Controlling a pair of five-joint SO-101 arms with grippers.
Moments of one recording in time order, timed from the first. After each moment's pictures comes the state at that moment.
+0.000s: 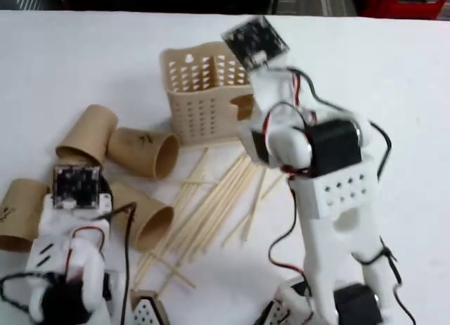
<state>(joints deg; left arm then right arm) -17.5 -104.4 72.4 70.9 -15.8 -20.7 -23.8 -9.4 97.4 15.2</state>
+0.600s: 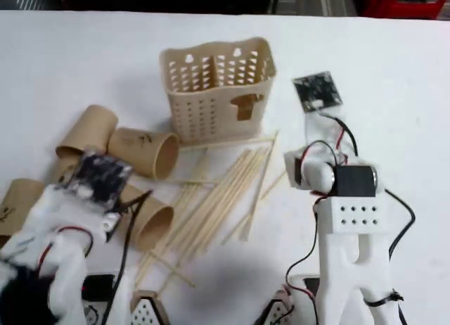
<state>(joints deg) -9.2 -75.6 35.6 95.5 -32.9 -1.6 -41.8 37.1 71.1 13.2</state>
